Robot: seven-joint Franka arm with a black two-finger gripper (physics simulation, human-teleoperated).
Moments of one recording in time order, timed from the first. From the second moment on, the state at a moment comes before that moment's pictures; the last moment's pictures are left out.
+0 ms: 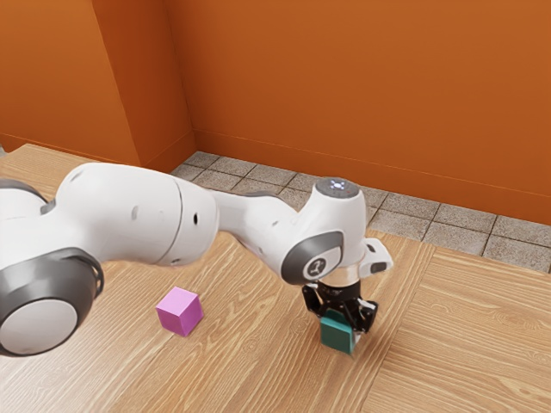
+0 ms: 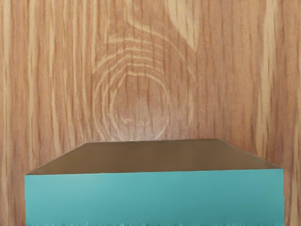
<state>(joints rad) -0.69 0.56 0.21 -1.73 -0.12 2.27 -0.40</state>
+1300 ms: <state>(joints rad) -0.07 -0.10 0.03 -2.38 -0.02 2.22 0.03</state>
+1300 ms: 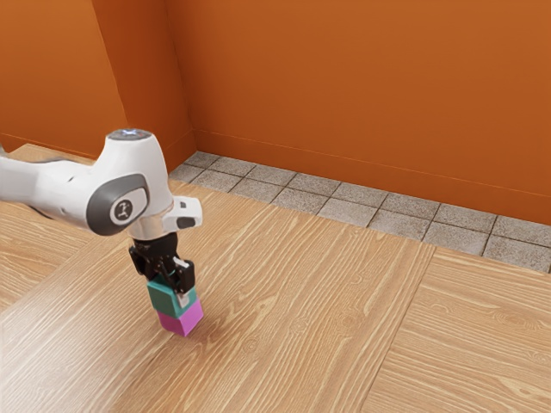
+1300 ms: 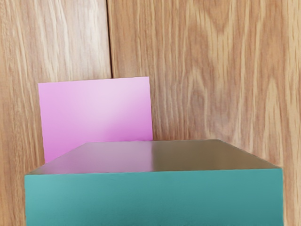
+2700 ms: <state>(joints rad) -0.05 -0.04 0.06 -2.36 -0.03 2.31 0.09</state>
